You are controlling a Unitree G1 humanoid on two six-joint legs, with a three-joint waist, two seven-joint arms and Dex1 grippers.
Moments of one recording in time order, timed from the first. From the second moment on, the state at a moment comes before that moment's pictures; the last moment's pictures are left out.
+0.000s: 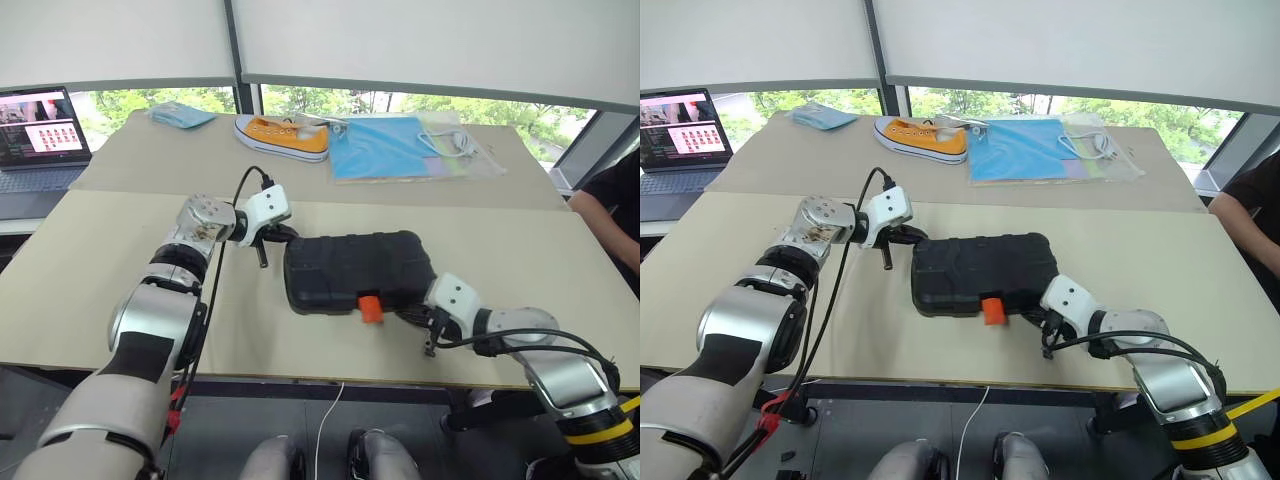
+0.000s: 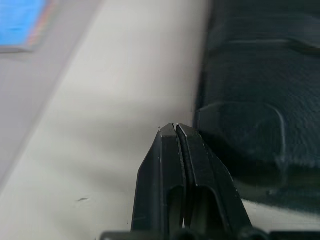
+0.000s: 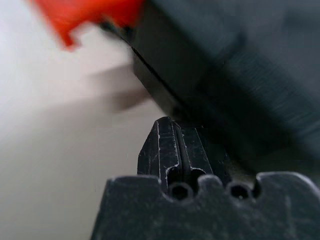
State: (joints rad) left arm -1.25 0.40 -0.15 1.30 0.19 -0.29 -1.27; right arm -0.23 -0.75 0.12 -0.19 0.13 0.42 0.79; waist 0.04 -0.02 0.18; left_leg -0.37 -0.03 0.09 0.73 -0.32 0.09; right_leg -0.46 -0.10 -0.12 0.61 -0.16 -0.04
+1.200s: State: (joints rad) left arm -0.96 0.37 -0.34 0.60 -0.10 0.02 -1.43; right arm 0.02 -0.78 -0.07 -0.62 0.24 0.66 0.69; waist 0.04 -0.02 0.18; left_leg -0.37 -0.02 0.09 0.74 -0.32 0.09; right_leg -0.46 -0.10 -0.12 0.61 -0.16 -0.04
